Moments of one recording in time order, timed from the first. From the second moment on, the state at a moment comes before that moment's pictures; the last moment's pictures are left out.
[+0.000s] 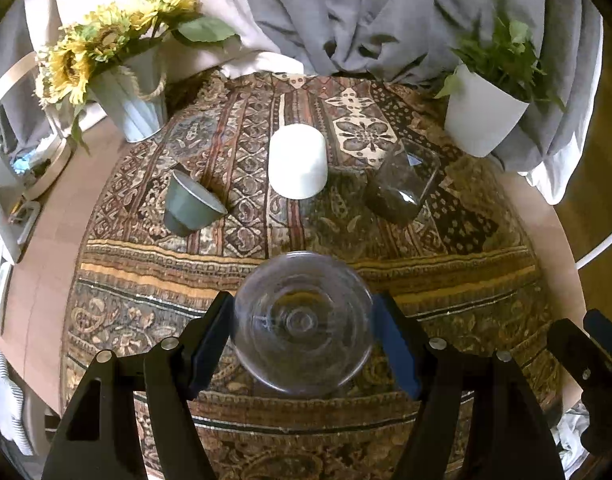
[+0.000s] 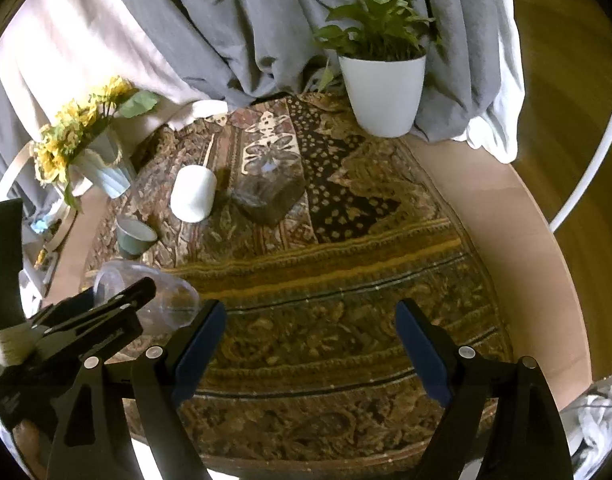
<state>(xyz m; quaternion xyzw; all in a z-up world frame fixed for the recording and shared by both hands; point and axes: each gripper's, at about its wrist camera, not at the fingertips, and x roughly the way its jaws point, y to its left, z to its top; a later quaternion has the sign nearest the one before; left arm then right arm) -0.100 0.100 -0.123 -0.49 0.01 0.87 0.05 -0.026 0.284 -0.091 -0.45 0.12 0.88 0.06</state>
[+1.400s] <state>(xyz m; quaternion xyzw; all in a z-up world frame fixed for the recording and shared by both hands) -0.041 0.038 -0.030 -0.37 0.01 0.93 0.01 0.009 0.234 -0.027 -0.37 0.10 0.92 0.08</state>
